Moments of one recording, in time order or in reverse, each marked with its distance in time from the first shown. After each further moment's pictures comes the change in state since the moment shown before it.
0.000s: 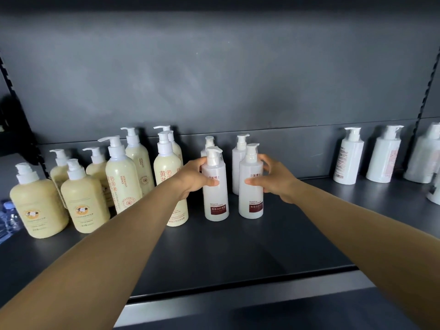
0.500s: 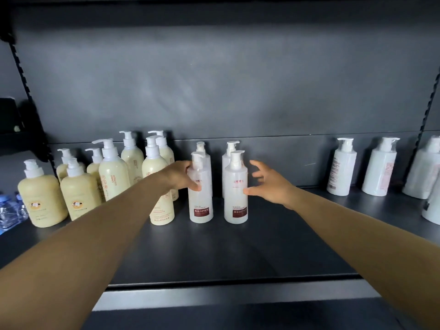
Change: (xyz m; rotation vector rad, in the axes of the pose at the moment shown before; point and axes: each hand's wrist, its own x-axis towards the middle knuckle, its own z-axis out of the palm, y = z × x) left_hand -0.015 0.030 0.002 0.302 0.051 -0.135; right_hand -0.013 0.007 -0.045 -0.262 -0.152 -0.066
